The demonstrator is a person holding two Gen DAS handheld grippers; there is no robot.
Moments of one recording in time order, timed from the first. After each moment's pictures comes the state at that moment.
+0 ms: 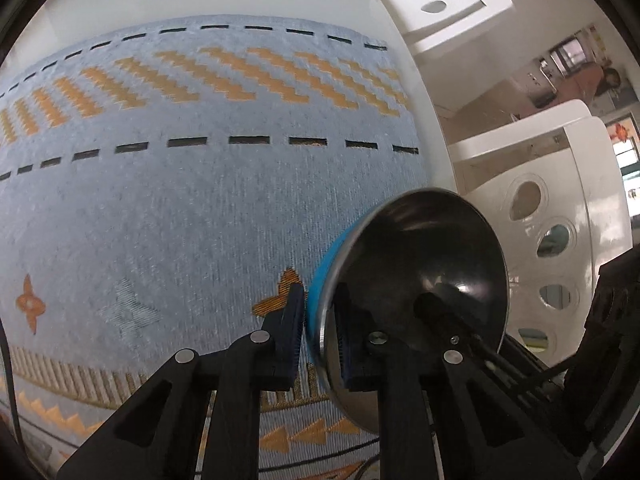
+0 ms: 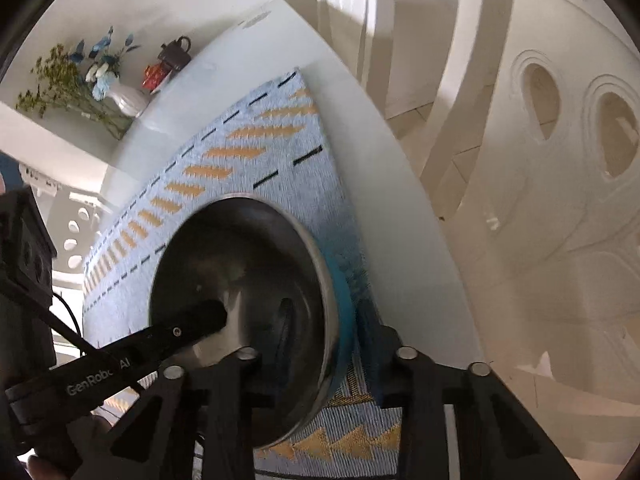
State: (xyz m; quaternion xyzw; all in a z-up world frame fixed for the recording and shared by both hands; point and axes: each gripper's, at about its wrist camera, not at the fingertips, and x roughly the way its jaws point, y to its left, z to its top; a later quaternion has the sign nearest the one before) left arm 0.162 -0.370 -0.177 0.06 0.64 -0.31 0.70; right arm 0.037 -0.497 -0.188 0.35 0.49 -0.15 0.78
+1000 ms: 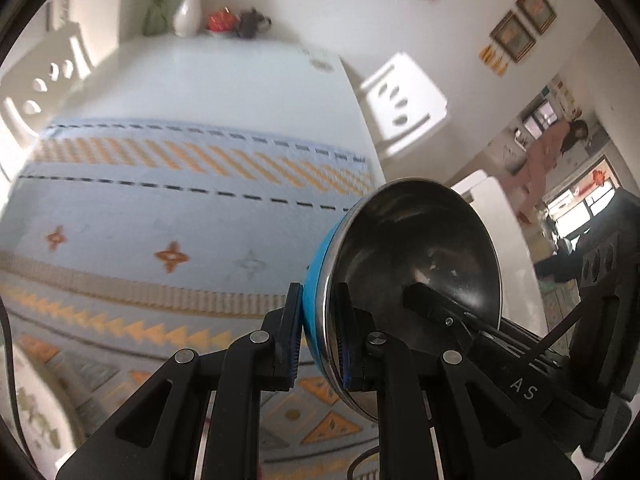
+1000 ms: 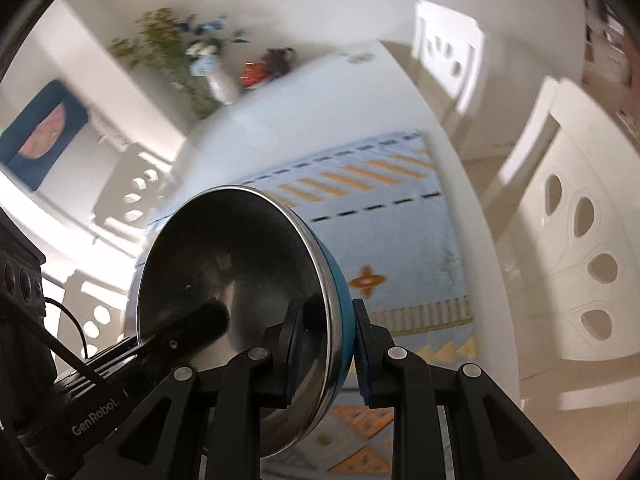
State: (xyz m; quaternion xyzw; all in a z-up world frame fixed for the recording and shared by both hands) left arm 0.082 -0.201 -0.006 -0.02 0.51 -0.31 0.80; right arm 0.013 -0.372 -0.026 0.26 0.46 -0.08 0.85
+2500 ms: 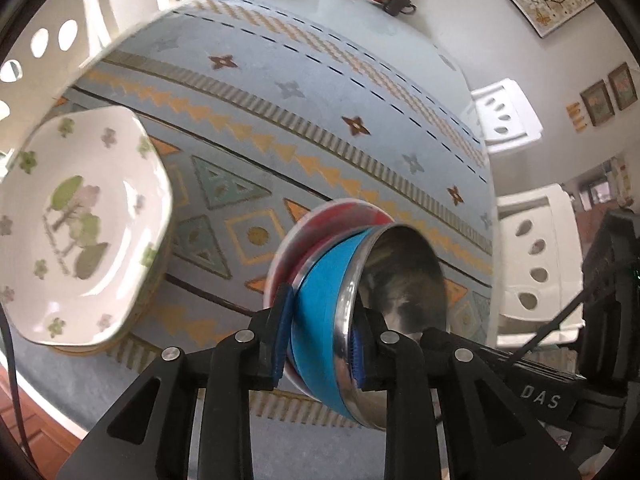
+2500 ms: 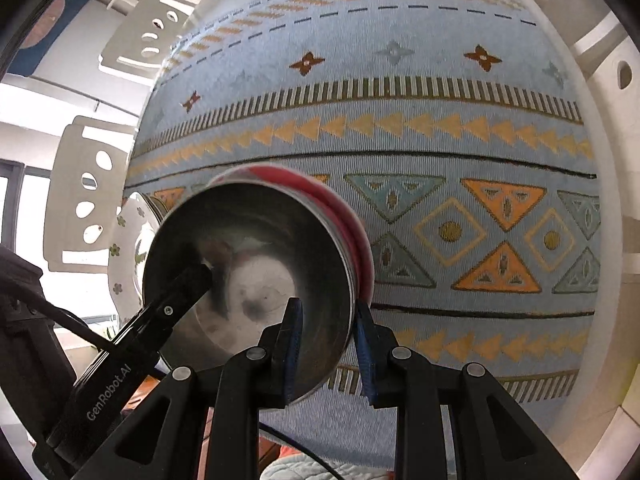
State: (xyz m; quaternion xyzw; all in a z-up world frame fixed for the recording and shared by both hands) left arm 0.022 -0.033 -0.115 -0.13 0.57 -0.17 0.79; right arm -0.026 -0.220 -0.123 0.25 0.64 0.00 0.73
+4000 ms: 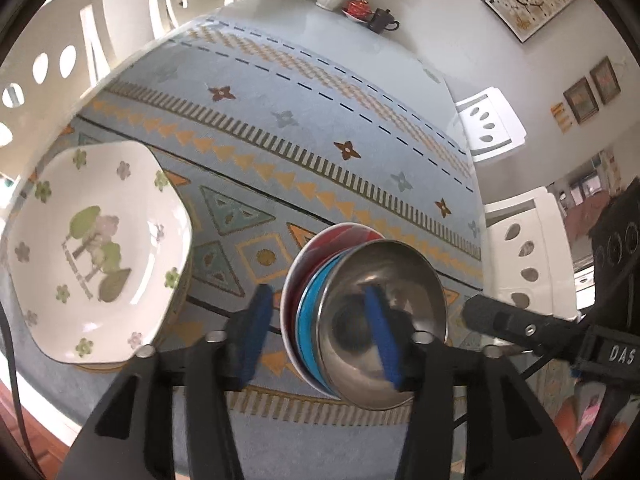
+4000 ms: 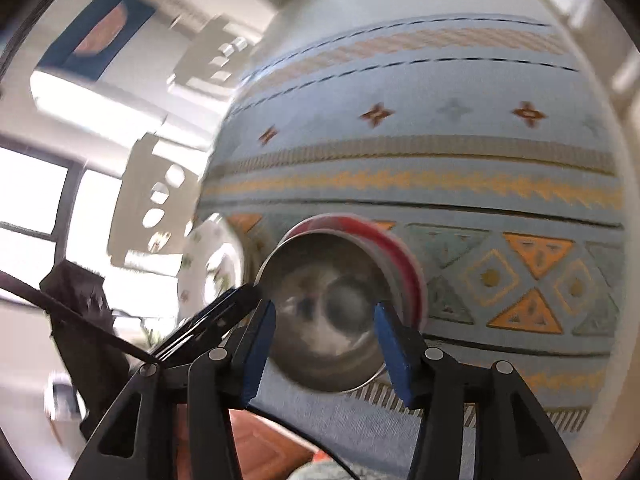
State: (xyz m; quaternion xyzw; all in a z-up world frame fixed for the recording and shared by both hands) left arm 0.017 -0.018 -0.093 -0.11 0.54 -0.19 0.81; right arm -0.021 -0.226 -0.075 0.28 0.58 0.12 0.76
